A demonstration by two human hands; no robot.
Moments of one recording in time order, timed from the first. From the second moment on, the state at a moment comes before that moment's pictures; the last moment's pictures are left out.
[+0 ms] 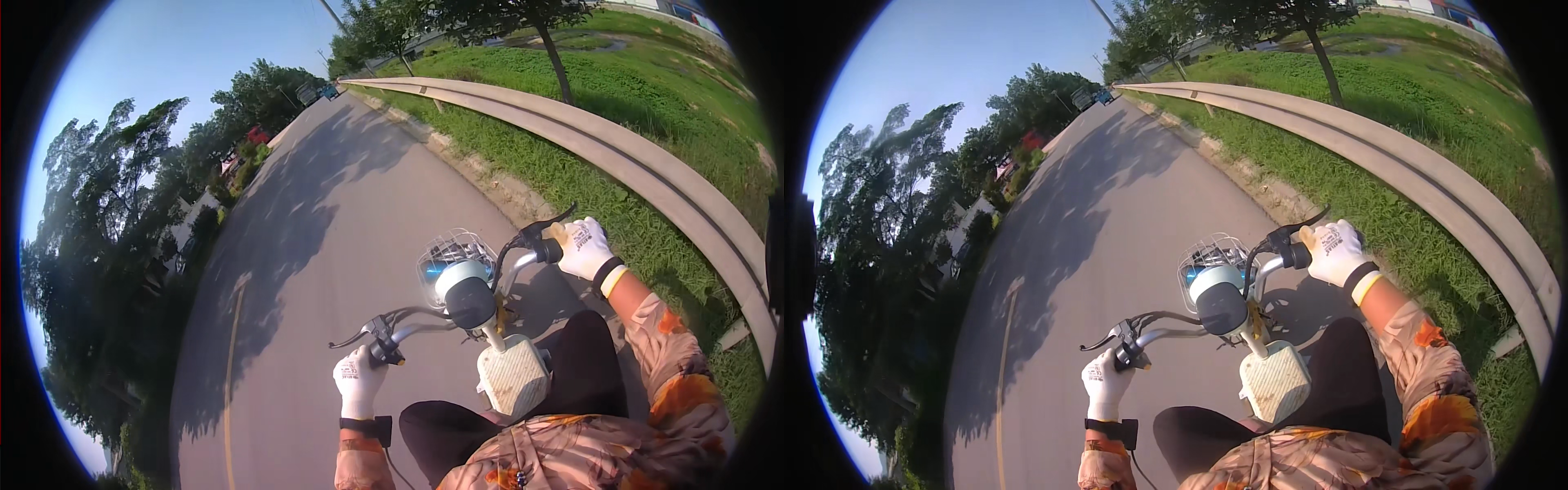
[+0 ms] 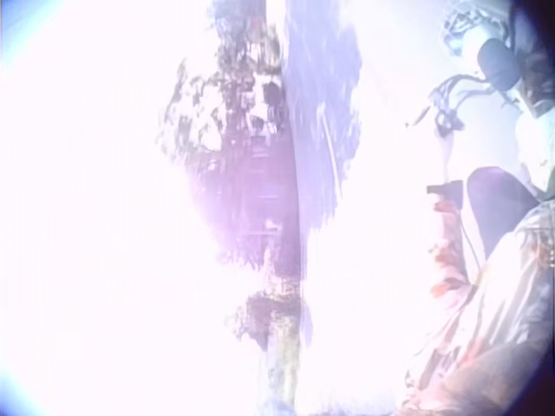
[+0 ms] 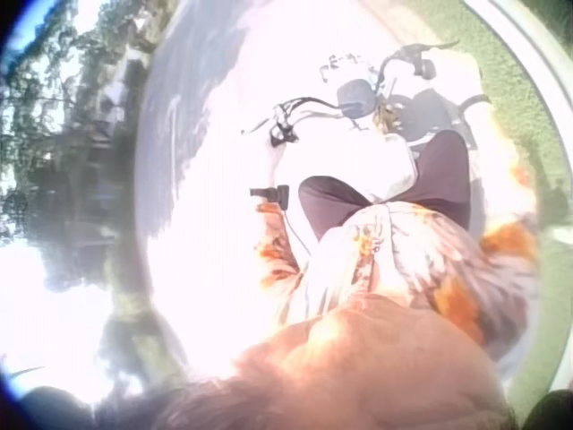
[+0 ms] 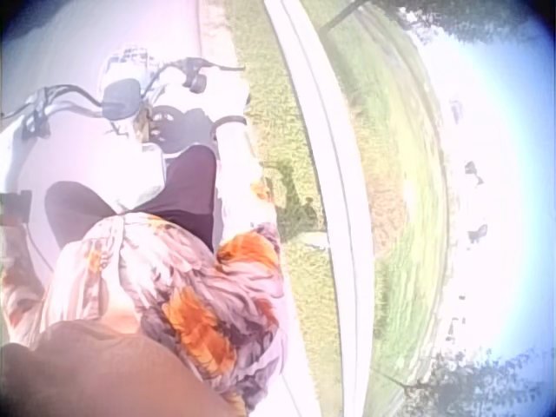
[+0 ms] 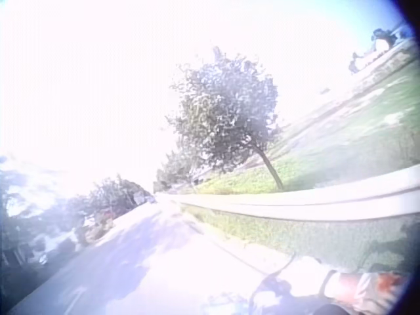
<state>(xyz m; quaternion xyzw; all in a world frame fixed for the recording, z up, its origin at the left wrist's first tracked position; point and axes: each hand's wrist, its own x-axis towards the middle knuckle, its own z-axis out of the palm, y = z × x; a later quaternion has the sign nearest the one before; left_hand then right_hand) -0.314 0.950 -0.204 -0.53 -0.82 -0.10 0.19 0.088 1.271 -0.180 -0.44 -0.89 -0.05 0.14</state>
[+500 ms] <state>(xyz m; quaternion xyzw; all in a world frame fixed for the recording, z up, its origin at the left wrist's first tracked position) -0.323 0.907 -0.188 -0.53 -0.81 -0.10 0.21 0.079 1.219 -0.148 -0.45 -0.89 0.00 0.07</state>
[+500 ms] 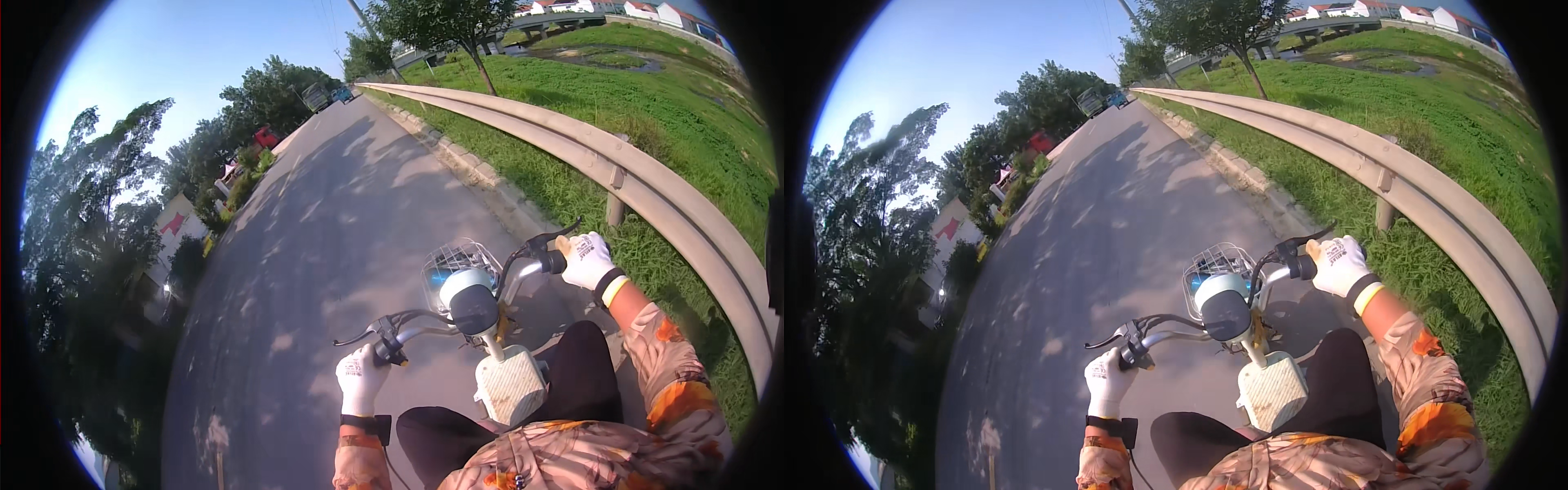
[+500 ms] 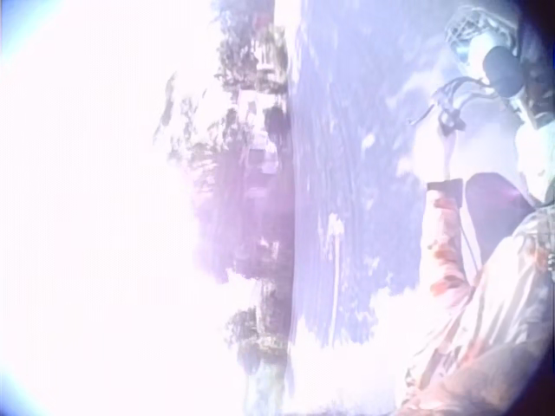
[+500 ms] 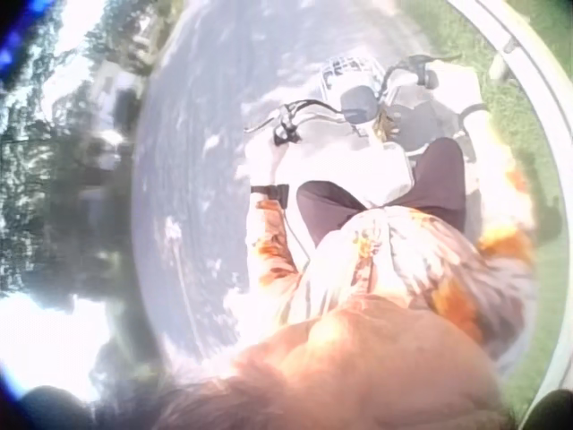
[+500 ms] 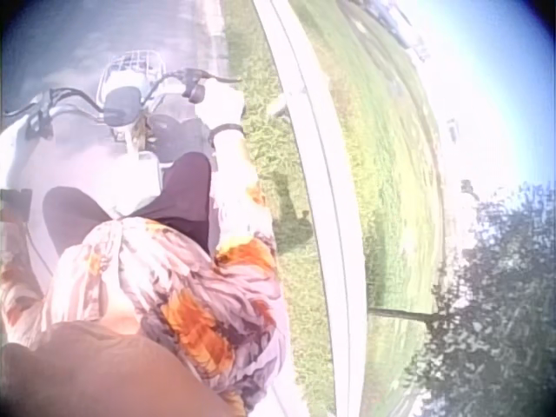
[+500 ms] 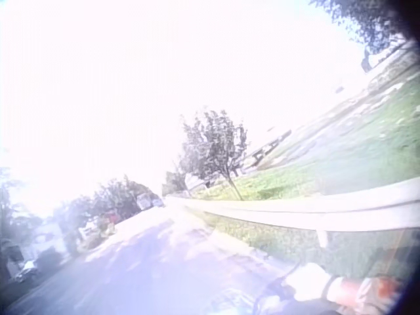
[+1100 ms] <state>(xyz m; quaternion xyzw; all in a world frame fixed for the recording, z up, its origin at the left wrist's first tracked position) -0.309 0.932 -0.201 -0.52 -0.82 -0.13 0.21 0.095 1.258 -0.165 -0.45 -0.89 -0.02 0.09</state>
